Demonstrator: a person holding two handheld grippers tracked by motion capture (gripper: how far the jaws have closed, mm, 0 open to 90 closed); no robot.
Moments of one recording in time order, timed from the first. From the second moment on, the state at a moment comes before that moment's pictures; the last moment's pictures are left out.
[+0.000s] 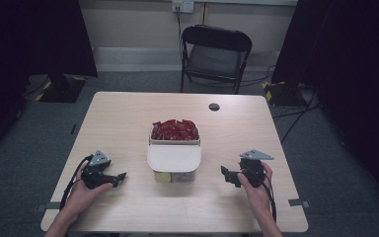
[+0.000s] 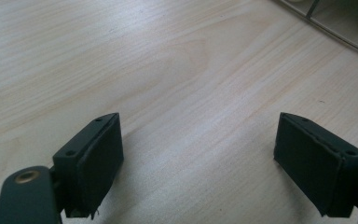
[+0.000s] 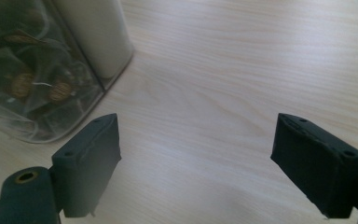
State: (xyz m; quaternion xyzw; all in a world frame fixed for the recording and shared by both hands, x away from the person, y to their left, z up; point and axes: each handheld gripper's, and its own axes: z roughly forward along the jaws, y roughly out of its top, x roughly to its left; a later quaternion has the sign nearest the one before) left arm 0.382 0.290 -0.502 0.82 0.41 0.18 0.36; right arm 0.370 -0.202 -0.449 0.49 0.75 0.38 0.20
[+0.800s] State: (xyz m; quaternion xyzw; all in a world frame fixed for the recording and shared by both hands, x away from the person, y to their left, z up) left arm 0.382 0.290 -0.502 0.82 0.41 0.18 0.36; right arm 0.353 -0.147 -0.424 0.42 0.77 0.44 0.17
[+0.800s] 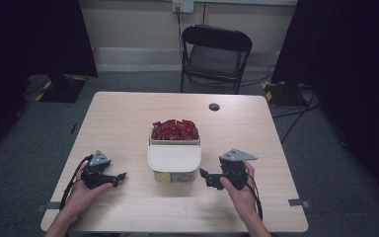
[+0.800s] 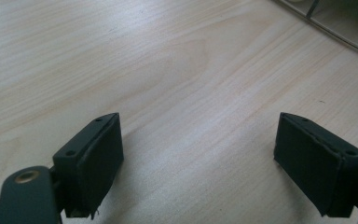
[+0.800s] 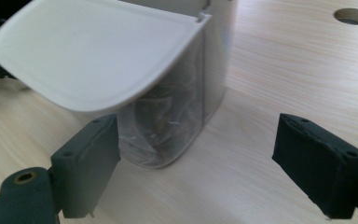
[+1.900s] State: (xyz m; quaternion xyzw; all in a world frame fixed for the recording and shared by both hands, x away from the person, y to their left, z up) left arm 0.382 0.290 -0.502 0.82 0.41 0.18 0.36; right arm 0.365 -0.111 -0.438 0.39 0.80 0.44 0.13
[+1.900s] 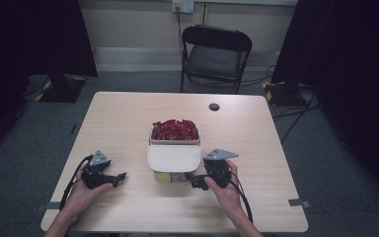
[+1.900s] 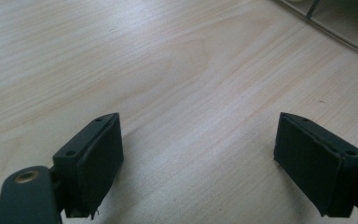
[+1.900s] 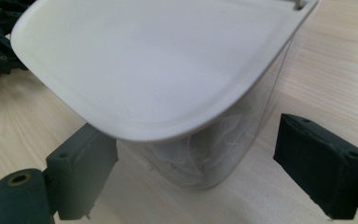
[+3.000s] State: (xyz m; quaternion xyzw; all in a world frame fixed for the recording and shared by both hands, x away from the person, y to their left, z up) left arm 0.382 0.290 -0.502 0.82 0.41 0.18 0.36; right arm 0.366 -0.110 -0.418 0.39 0.79 0.46 0.14
